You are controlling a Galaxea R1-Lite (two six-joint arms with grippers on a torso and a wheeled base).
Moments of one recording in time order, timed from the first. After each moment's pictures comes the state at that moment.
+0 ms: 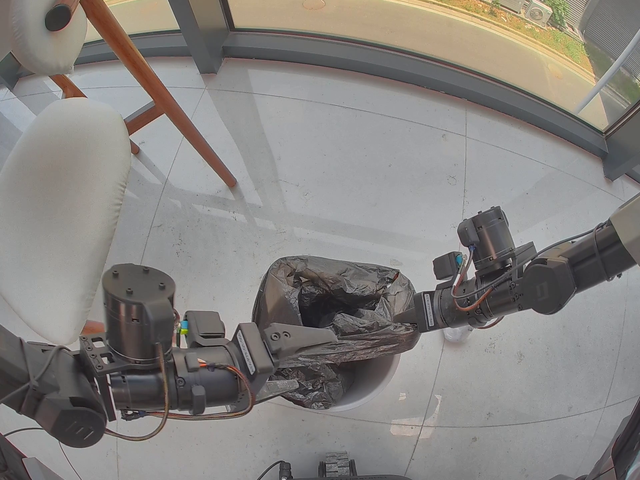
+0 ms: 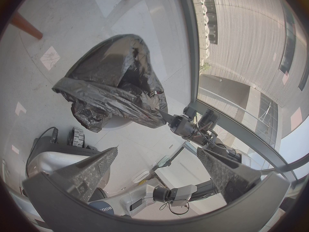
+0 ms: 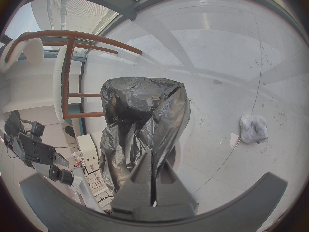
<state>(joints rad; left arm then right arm) -0.68 1.66 -0.51 -0.73 -0.36 -1.22 0.48 2.00 -1.03 -0.14 0.33 0.26</state>
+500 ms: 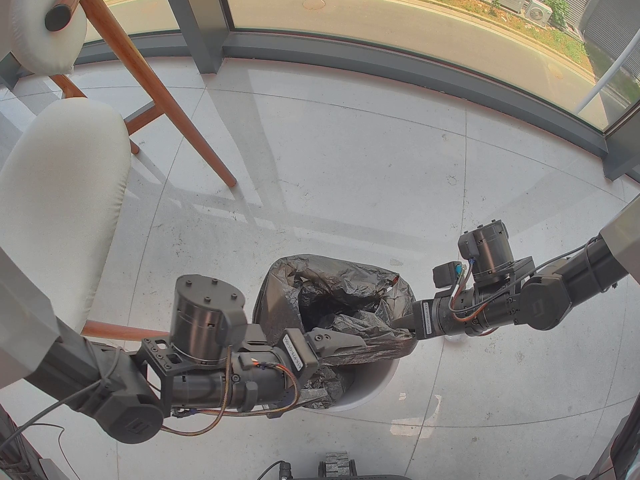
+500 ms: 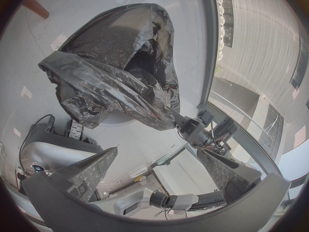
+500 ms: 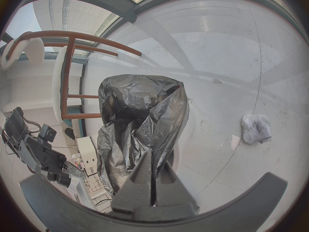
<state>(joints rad) -0.71 1.86 -0.62 -0.74 -0.34 -1.33 0.48 2.02 -0.98 -0.25 0.33 0.28</state>
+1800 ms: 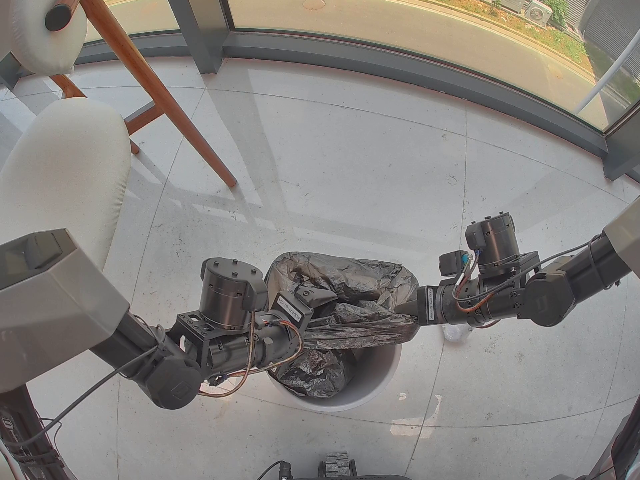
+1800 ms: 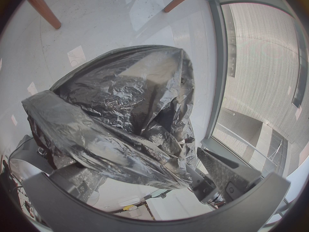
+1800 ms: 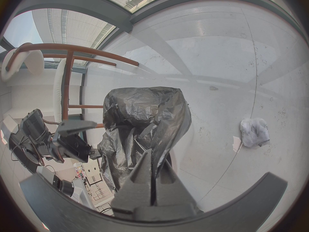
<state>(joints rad) -0.61 2.05 -0.78 -0.80 -0.12 -1.39 0.46 2.01 -0.97 -0.31 0.33 0.34</state>
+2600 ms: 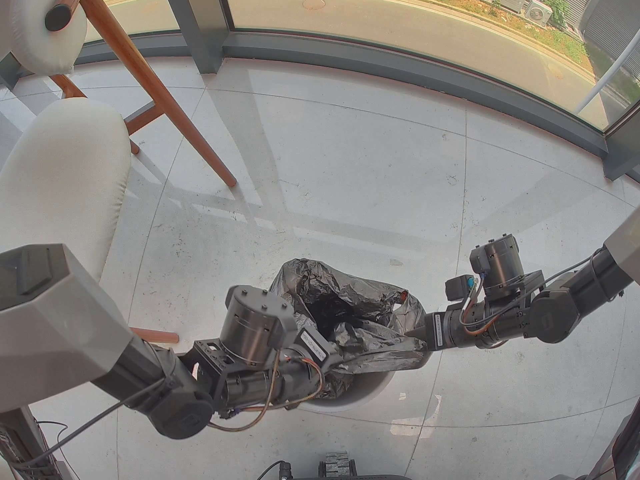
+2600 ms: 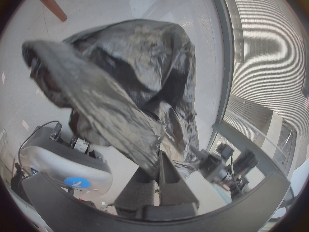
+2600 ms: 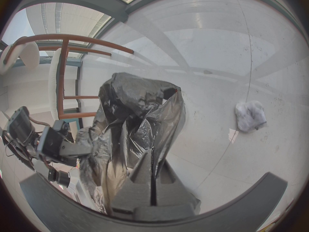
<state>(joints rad) -0.77 2.00 -0.71 -0.69 -0.10 -1.38 0.45 1.99 -0.84 -0.31 0.32 0.30</state>
